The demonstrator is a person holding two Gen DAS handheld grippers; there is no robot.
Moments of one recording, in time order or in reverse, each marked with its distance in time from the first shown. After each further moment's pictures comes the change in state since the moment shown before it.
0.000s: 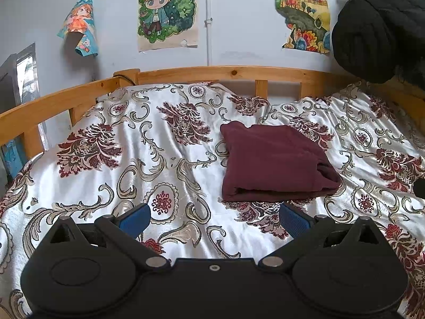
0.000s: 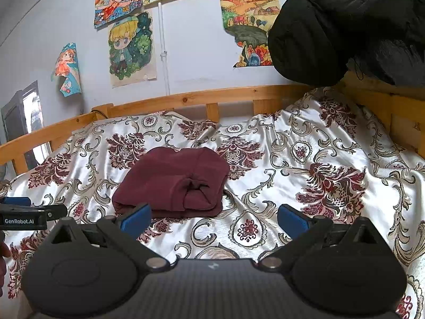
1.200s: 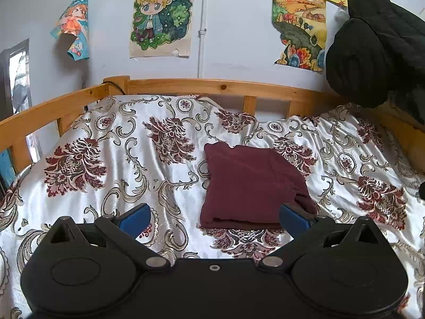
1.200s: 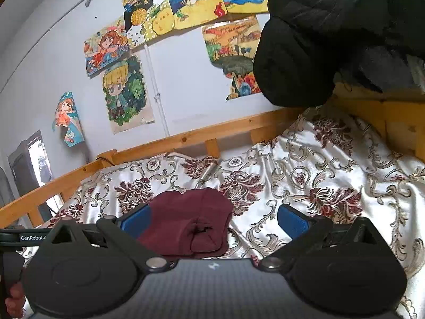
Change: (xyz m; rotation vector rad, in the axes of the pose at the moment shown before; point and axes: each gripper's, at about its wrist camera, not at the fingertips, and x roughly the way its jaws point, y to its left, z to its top) left arm -0.011 -0.010 0.047 -0.053 -0.013 -0.060; right arm -0.026 -0.030 0.033 0.132 -0.140 0.044
